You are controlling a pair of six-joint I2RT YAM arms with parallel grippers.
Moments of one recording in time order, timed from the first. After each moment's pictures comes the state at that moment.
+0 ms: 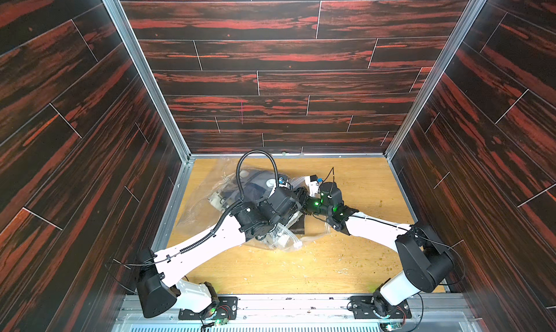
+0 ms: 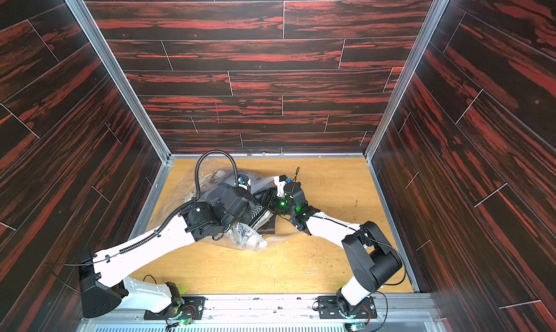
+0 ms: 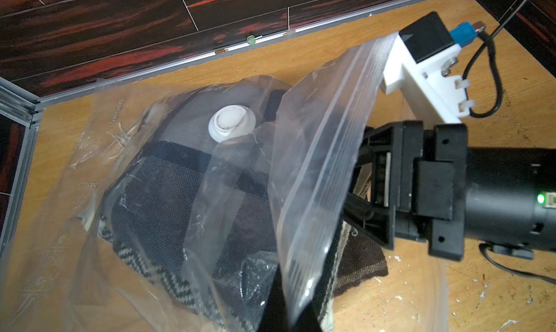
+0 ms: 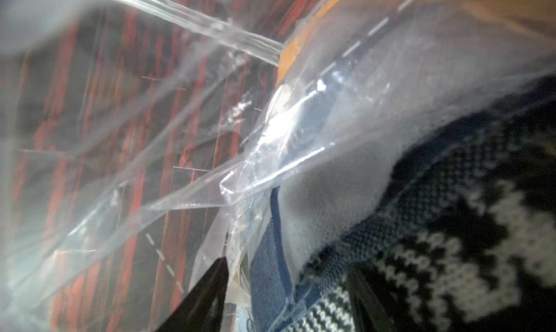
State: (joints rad) left arm -0.94 1.39 1.33 -0.76 -0.49 -0.44; right arm 0.64 1.61 0.88 0.40 -0.43 1.07
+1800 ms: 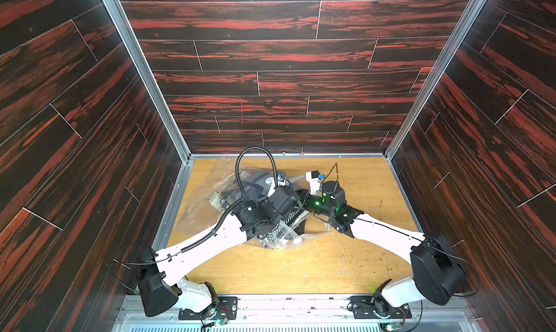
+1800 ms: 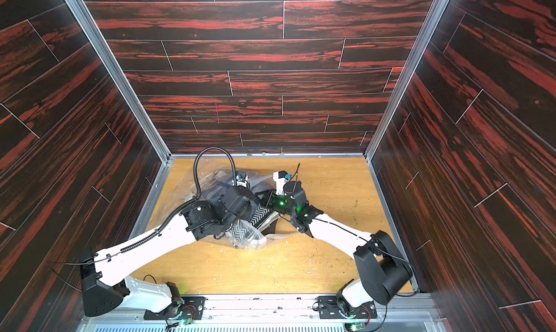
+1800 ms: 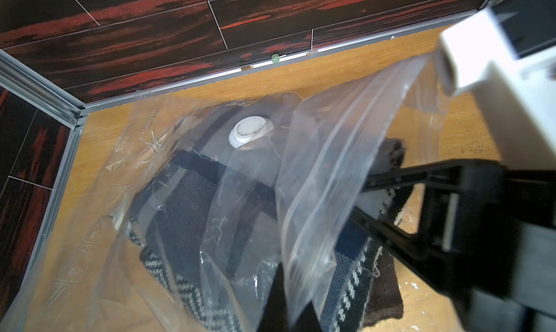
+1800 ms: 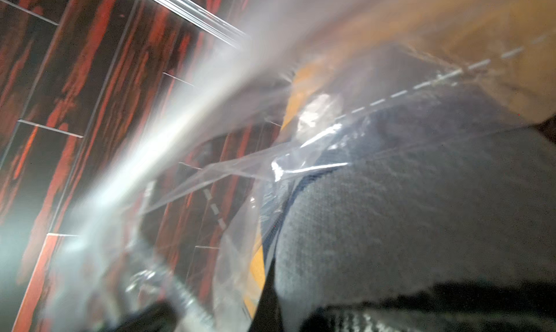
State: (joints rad) left arm -0.94 1.41 1.35 -0.77 -0.60 -0.47; right arm 0.68 1.47 0.89 0.34 -0.35 0.95
